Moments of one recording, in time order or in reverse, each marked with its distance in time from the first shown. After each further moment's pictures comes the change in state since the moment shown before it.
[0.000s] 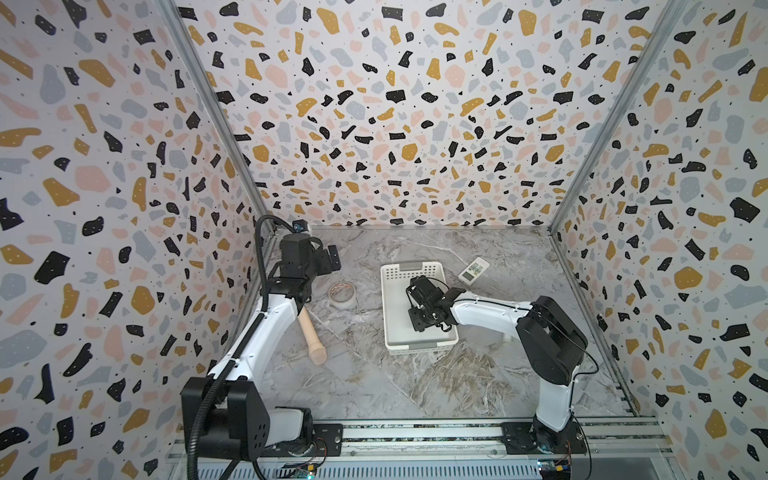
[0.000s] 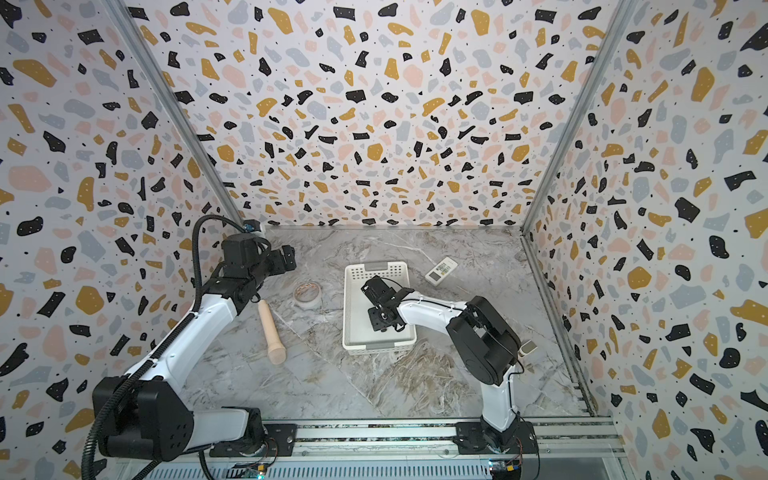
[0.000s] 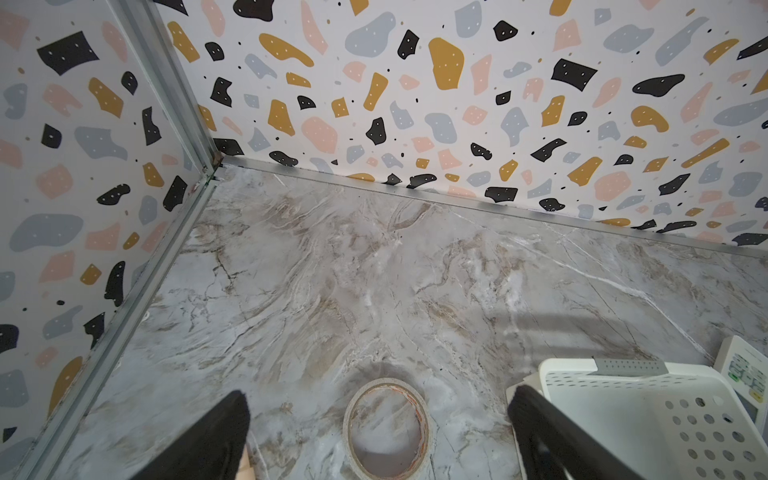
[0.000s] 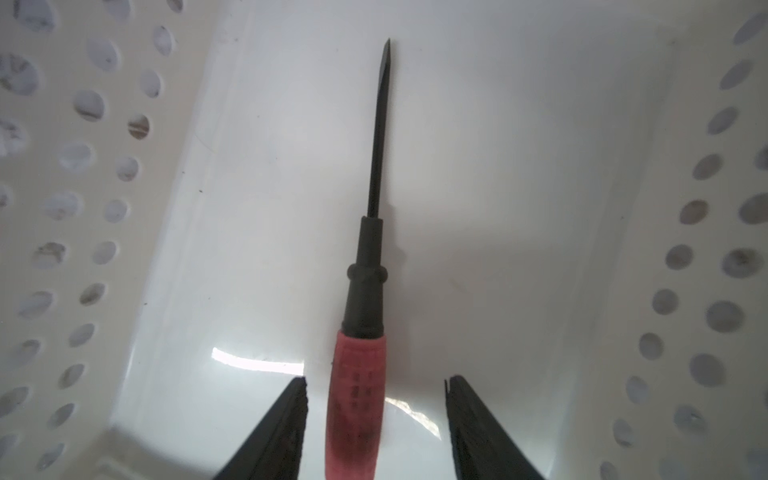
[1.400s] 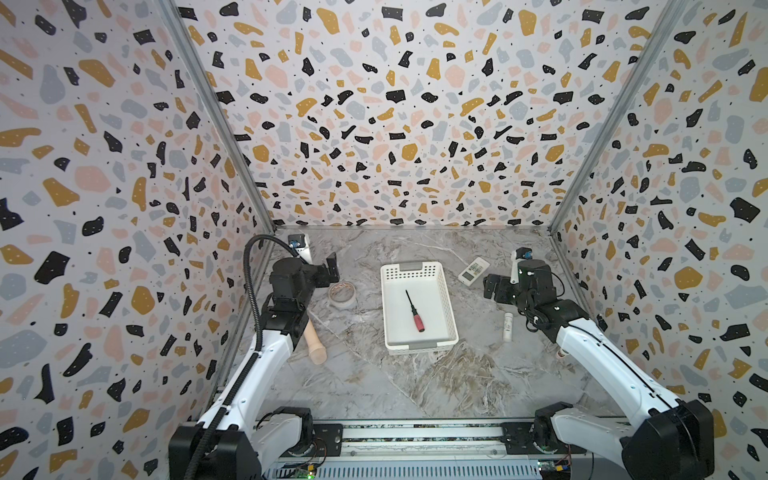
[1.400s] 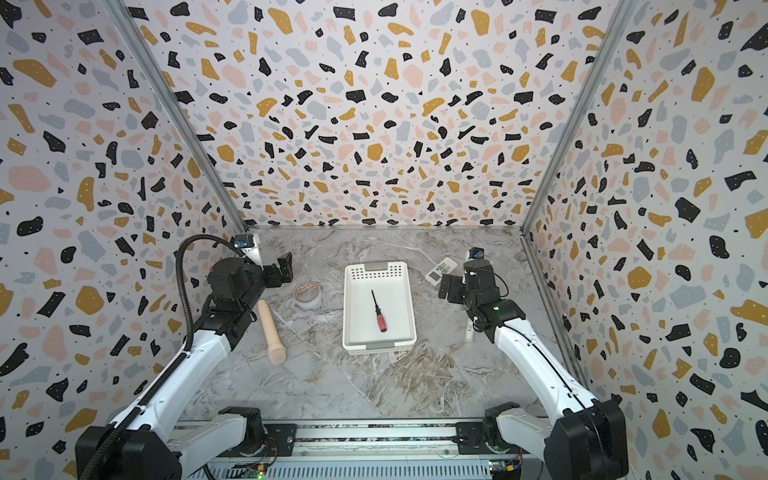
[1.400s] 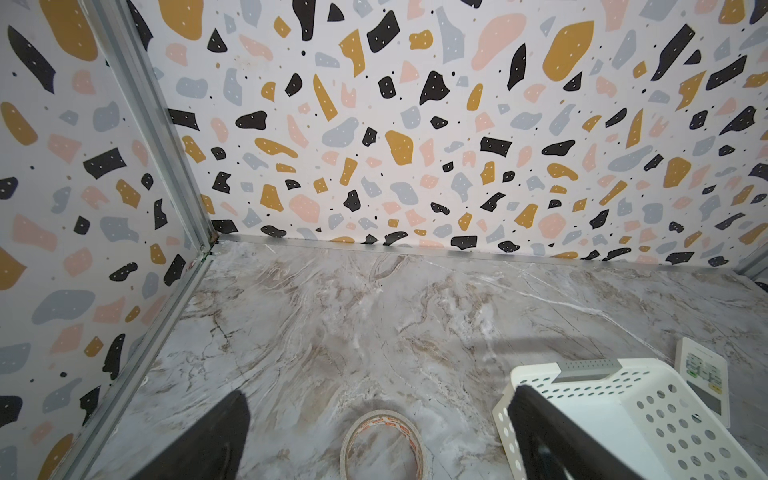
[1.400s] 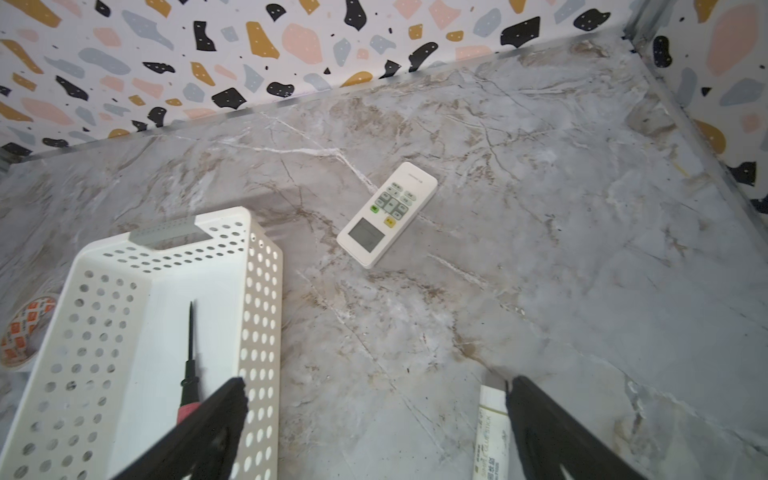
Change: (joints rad) left arm 0.000 -0.246 -0.288 0.309 0.051 0.088; right arm -0.532 -0.756 -0.410 0.115 -0.005 -0.026
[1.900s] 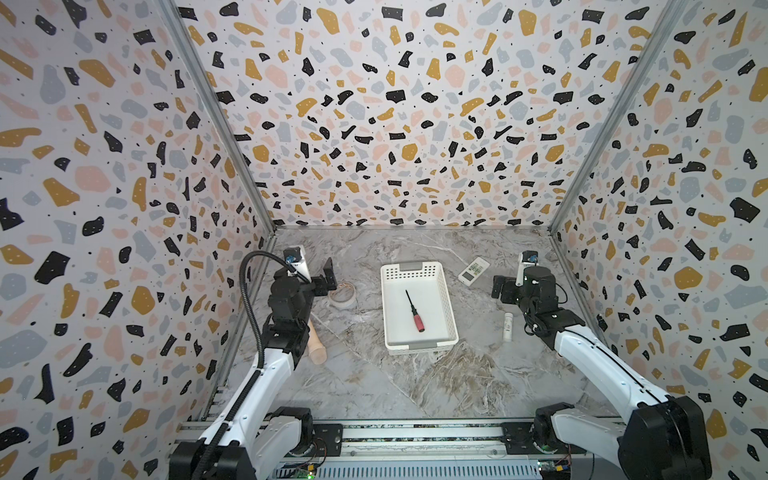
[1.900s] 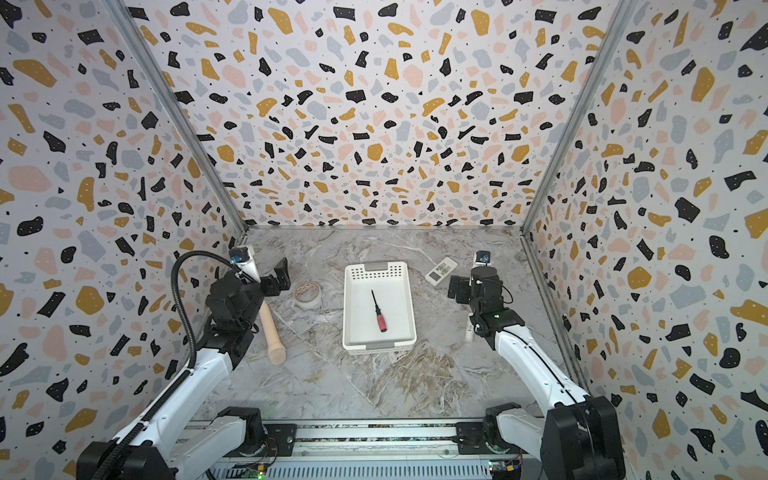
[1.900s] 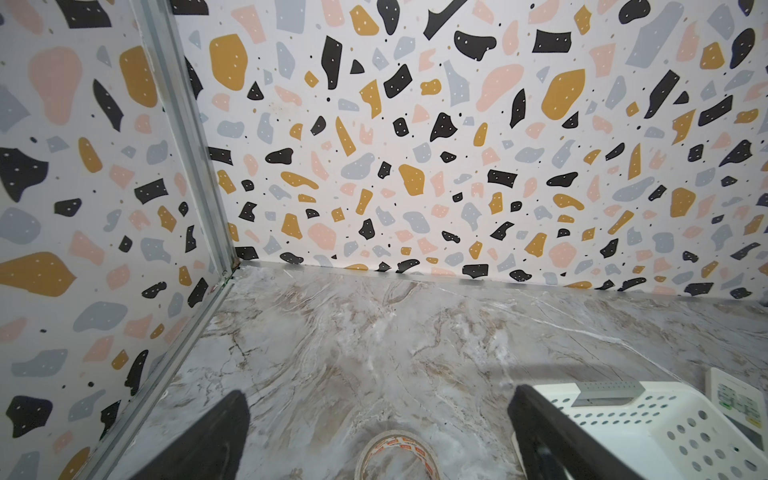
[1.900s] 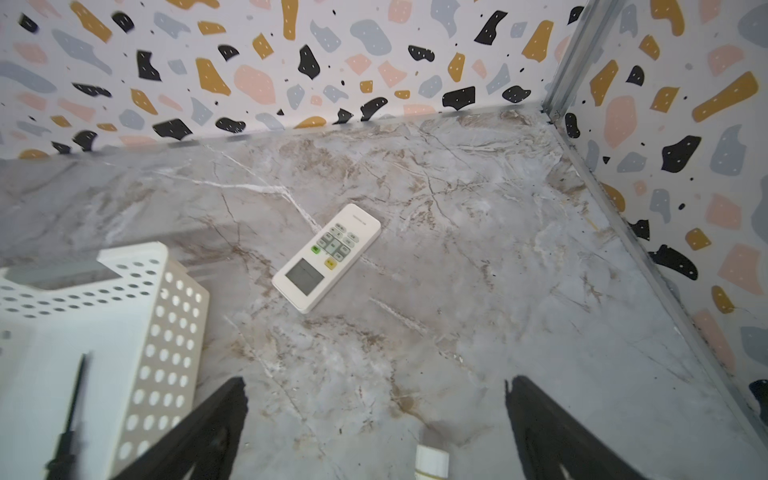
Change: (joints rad) left arm 0.000 -0.091 -0.234 0.278 -0.068 0.020; right arm -0.051 0.023 -0.172 0.292 0.107 -0.173
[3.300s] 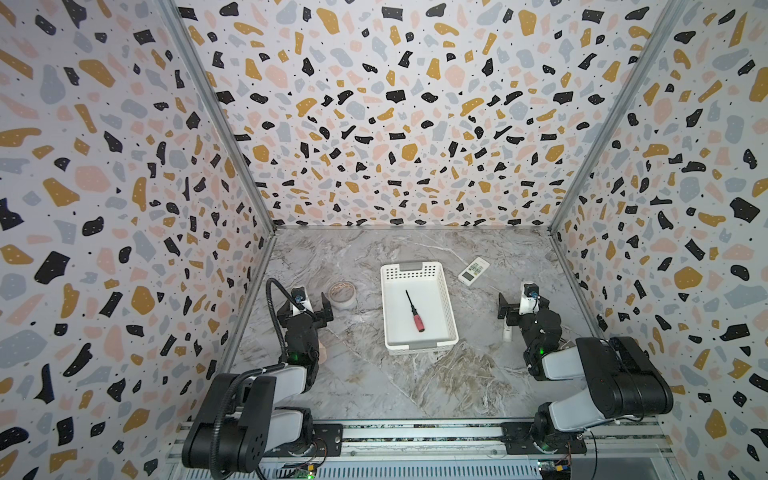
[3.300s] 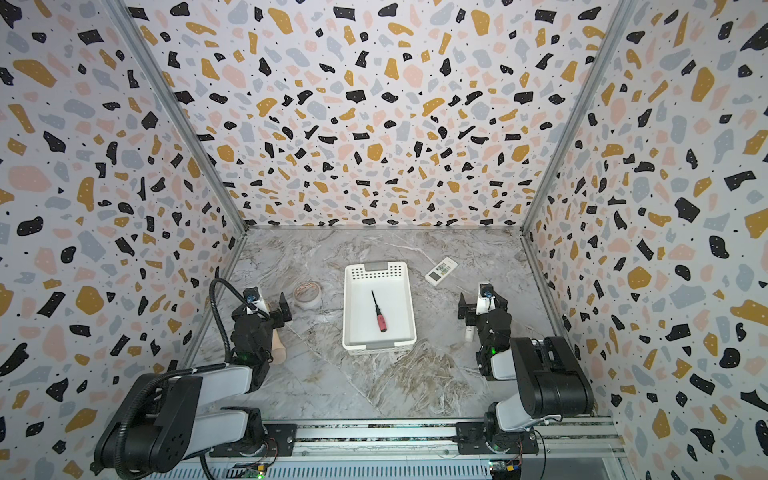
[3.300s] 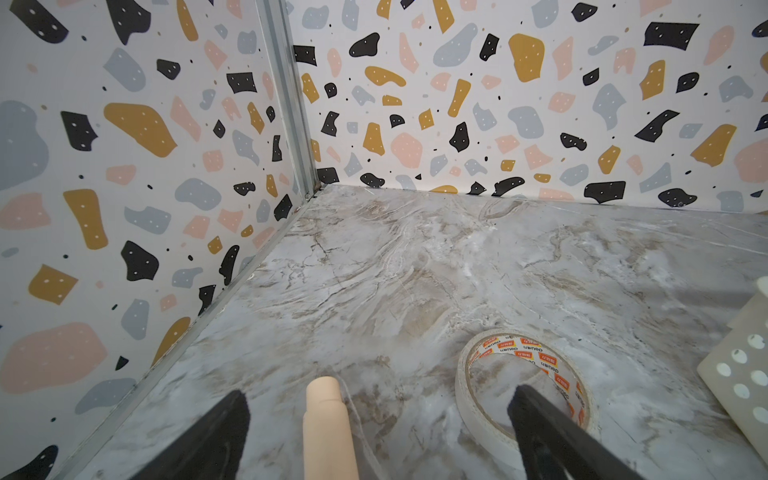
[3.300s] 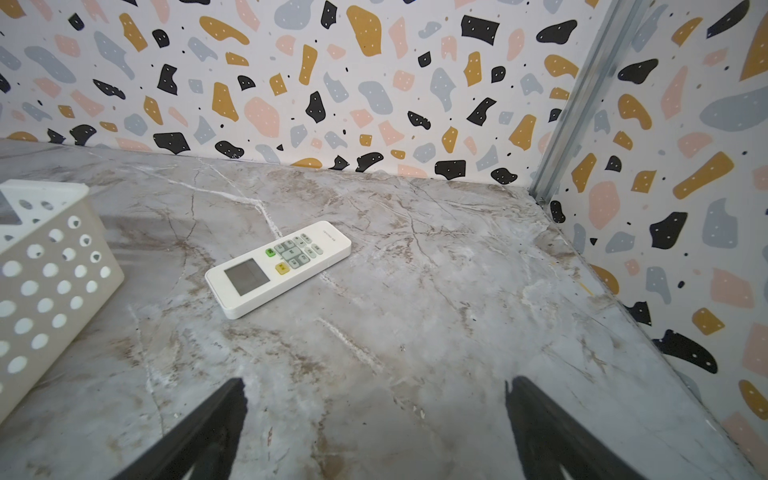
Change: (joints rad) left arm 0.000 0.312 -0.390 0.639 -0.222 0.075; right arm -0.188 0.347 -0.488 1.199 -0.235 -0.255
